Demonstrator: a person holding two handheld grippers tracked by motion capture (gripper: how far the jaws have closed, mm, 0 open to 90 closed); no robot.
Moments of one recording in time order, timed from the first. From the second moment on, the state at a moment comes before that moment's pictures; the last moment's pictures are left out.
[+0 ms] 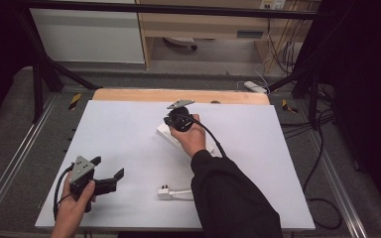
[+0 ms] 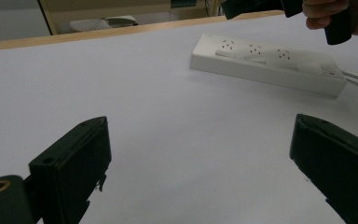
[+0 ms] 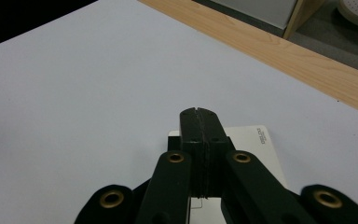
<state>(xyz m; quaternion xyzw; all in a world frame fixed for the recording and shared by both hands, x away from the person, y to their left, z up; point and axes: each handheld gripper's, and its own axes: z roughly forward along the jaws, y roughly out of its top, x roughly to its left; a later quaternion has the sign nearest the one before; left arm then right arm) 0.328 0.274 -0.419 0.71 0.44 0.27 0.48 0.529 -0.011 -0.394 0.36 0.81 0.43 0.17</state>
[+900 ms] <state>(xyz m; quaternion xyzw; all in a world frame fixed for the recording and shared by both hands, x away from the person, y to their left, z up) 0.329 0.273 -0.419 0.72 0.43 0.27 0.48 0.533 -0.006 -0.410 0.36 0.82 0.41 0.16</state>
